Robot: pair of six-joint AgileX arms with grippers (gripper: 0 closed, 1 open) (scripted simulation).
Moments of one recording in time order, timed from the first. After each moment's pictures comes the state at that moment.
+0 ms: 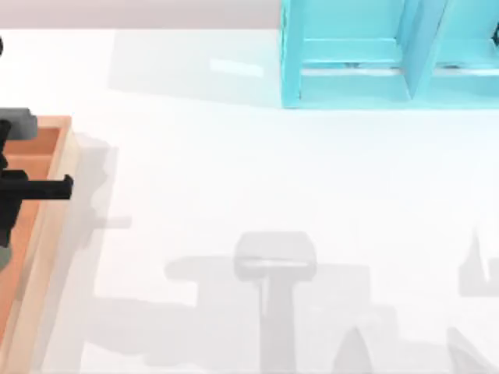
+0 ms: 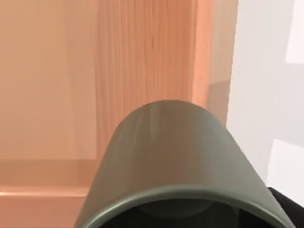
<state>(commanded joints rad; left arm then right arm) -0.12 1.50 1.19 -1.27 0.00 -0.10 0.00 0.00 0.00 0.00 0.00 0.00</state>
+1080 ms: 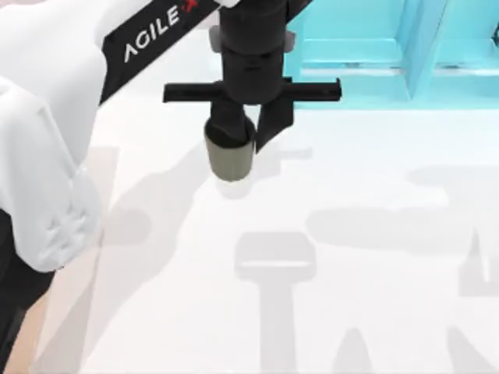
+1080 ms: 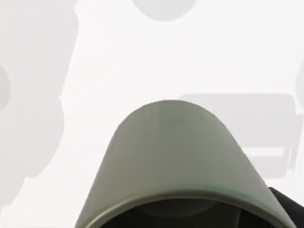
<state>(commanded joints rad) -0.67 2.36 2.39 -1.60 0.00 -0.63 0.00 0.00 0.00 0.00 0.00 0.00</state>
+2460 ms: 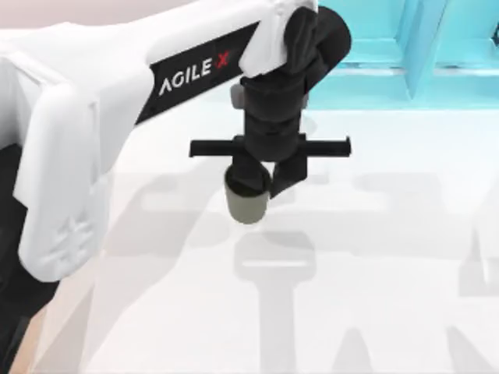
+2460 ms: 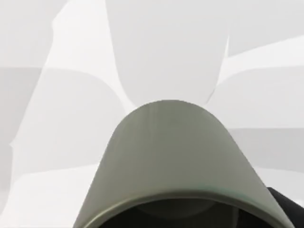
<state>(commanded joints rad) -0.70 2.34 2.07 -1.29 0.00 -0.67 0.00 0.00 0.00 0.00 0.00 0.00</state>
